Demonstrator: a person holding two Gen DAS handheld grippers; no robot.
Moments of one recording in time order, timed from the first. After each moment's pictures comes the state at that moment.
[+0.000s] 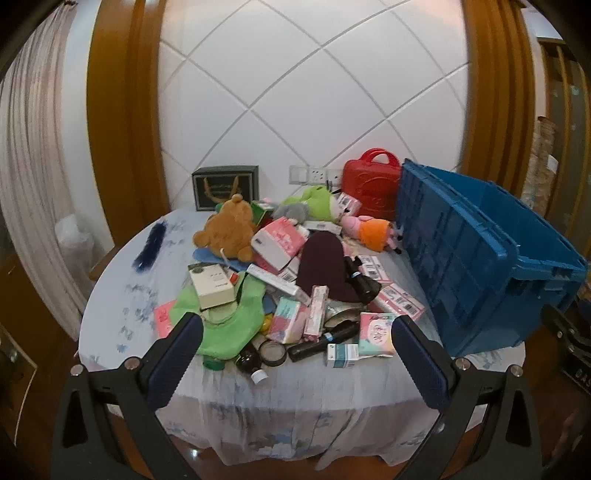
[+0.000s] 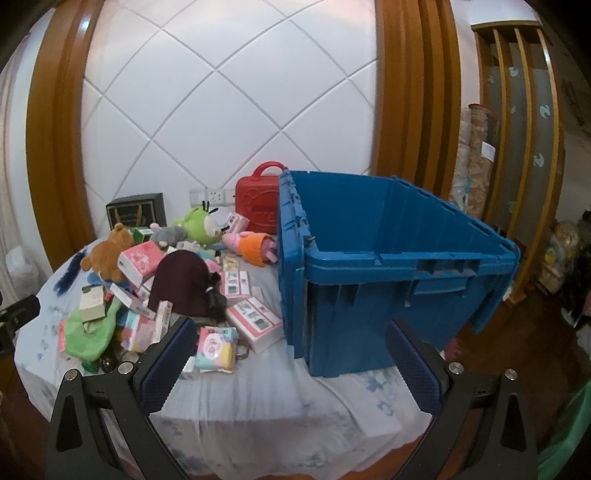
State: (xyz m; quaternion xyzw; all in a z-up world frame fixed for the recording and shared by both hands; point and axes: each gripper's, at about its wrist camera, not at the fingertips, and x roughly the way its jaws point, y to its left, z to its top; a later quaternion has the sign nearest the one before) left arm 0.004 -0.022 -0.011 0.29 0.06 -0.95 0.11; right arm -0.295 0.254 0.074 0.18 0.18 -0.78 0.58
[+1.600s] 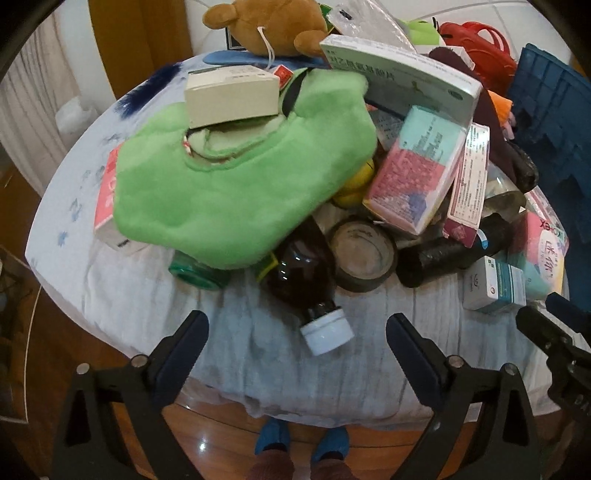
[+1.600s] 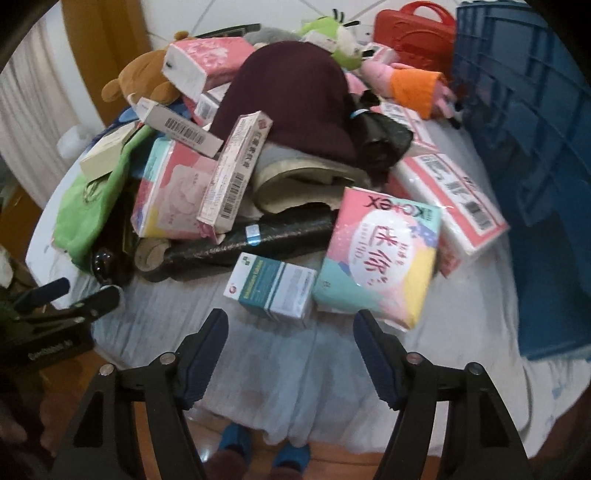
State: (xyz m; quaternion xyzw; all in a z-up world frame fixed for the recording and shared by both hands) left arm -0.107 -0.142 -0.263 0.48 0.20 -0.80 0.31; right arm -0.204 0.053 -0.160 0.35 0.36 -0.54 0.68
